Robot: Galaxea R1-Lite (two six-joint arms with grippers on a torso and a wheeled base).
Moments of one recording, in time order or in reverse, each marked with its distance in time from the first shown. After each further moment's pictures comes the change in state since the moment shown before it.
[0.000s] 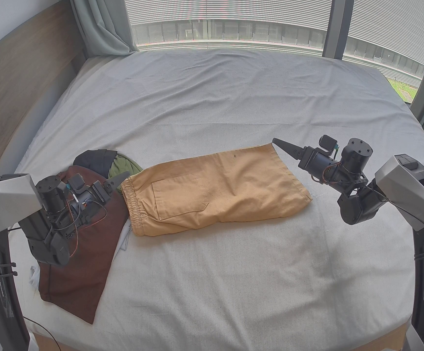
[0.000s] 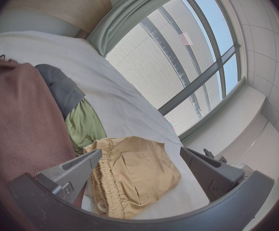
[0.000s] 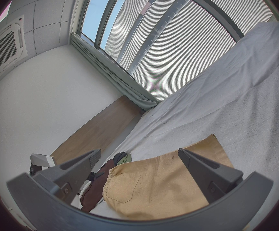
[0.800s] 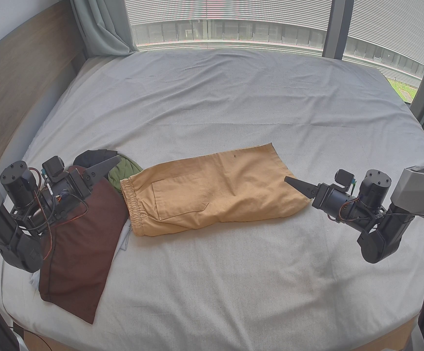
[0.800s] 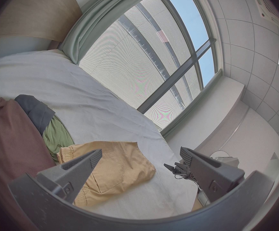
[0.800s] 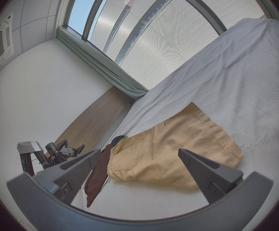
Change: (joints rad) left arm -0.019 -0.353 0.229 0.003 -0.138 0.053; right arm 0.021 -0.187 0.605 -0.220 -0.092 -0.053
